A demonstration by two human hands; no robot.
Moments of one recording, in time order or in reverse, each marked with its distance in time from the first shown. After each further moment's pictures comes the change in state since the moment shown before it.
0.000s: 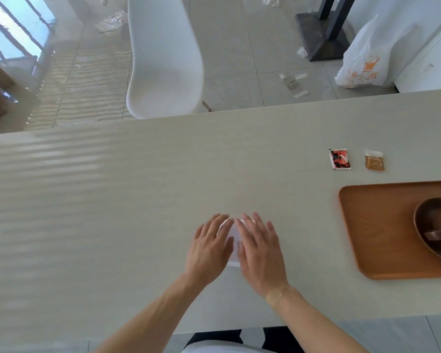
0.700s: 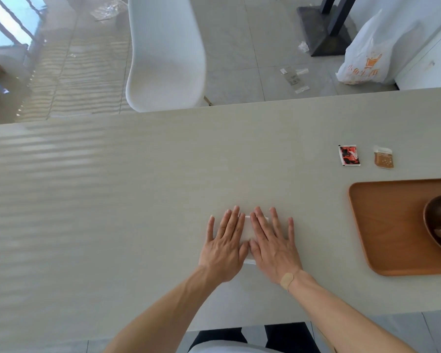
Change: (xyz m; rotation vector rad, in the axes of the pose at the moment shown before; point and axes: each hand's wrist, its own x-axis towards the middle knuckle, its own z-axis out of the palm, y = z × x) left_hand -0.004 -0.003 0.019 0.245 -0.414 -0.043; right_hand 0.005 0.025 0.018 -0.306 -0.334 0.052
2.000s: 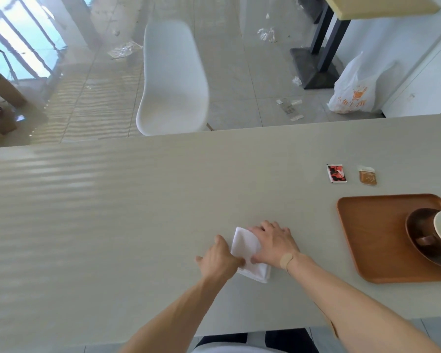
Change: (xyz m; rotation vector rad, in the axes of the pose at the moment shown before) left_hand -0.007 0.018 -0.043 -0.528 -0.187 -0.643; right_hand 0.030 0.007 -0.060 0.085 -0.316 0.003
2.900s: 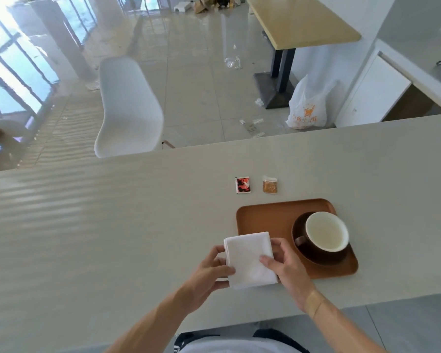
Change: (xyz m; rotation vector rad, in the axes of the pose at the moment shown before) left_hand -0.092 0.185 0.111 -1.053 -0.534 0.252; right_hand -0.167 0.258 -0.009 1.514 0.245 0.123
